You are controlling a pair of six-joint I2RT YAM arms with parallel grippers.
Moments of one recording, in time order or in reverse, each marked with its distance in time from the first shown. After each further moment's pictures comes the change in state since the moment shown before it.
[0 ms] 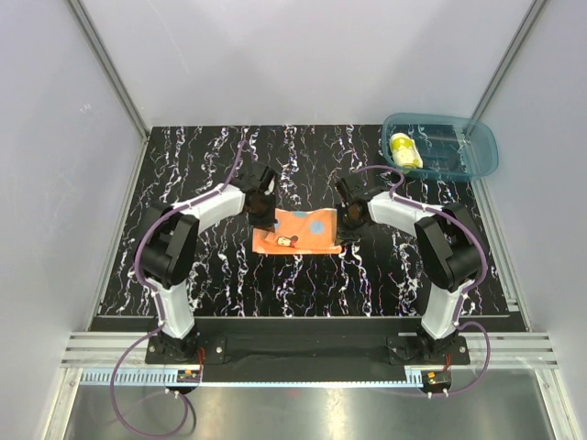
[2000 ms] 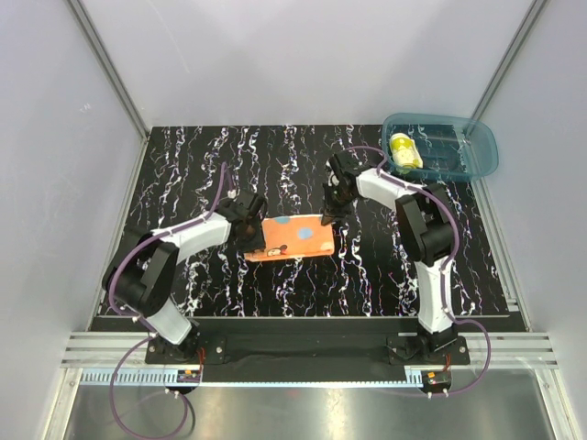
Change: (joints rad) left arm -0.042 -0.259 -0.360 0.091 -0.175 -0.218; right arm -0.052 0.303 0.417 -0.111 -0.180 -0.140
